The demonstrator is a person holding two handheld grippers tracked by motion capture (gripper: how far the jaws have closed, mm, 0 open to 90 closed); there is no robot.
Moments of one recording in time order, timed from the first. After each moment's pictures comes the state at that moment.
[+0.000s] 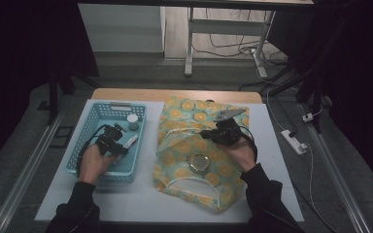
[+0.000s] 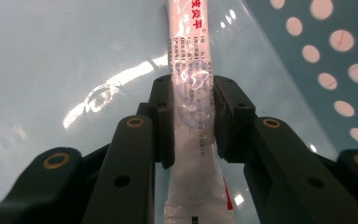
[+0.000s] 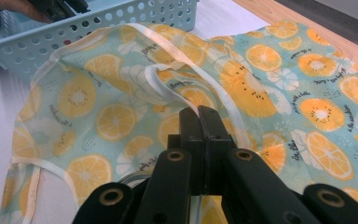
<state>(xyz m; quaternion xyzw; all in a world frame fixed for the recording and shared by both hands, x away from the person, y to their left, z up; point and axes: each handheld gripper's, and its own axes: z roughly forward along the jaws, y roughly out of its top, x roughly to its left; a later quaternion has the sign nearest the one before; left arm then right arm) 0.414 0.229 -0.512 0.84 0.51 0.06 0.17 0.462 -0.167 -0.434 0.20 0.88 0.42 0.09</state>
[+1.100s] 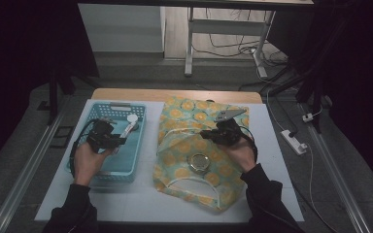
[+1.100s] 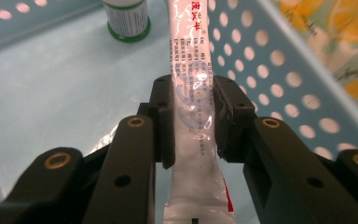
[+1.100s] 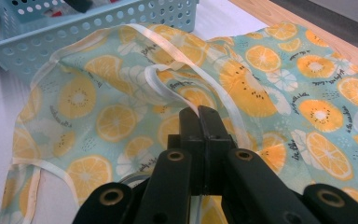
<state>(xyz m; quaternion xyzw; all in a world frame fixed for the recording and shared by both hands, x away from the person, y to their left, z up) 0.391 0.242 -0.469 0.80 0.51 0.12 0.29 0.461 -0.167 -0.434 0.20 0.88 0.42 0.09</state>
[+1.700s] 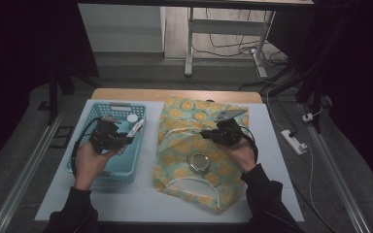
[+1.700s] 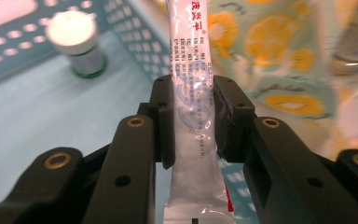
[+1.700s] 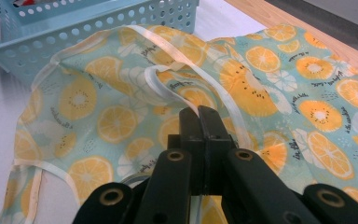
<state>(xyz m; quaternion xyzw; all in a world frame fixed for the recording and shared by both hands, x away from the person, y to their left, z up) 0.373 0.216 -0.438 0.82 0.46 0.11 0.33 0.460 -0.168 -0.432 0.20 0.88 0.43 0.09</state>
